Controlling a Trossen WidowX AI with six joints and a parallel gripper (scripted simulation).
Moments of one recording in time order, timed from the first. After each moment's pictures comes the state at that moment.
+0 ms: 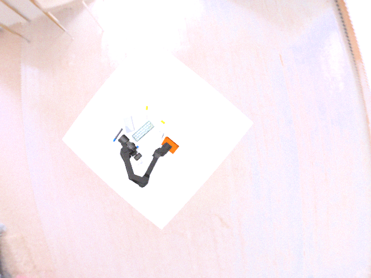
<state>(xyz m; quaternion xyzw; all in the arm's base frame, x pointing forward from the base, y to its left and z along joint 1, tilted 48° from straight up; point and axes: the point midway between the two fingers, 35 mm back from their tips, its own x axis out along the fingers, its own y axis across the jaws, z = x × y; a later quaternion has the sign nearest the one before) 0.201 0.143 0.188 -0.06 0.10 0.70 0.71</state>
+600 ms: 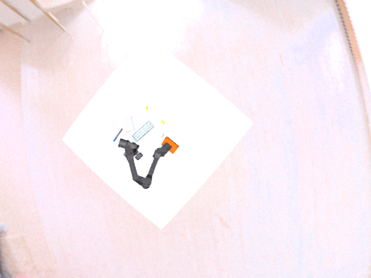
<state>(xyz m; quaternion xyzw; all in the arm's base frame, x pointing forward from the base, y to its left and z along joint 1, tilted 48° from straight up) 0.201 0.164 0.171 -0.05 0.10 0.70 0.71</state>
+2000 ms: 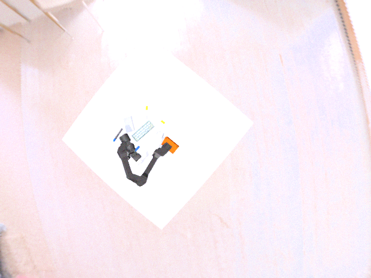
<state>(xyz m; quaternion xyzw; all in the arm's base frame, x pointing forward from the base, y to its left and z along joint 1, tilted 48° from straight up) 0.198 0.131 0.200 -0.06 0.10 0.70 0.71</state>
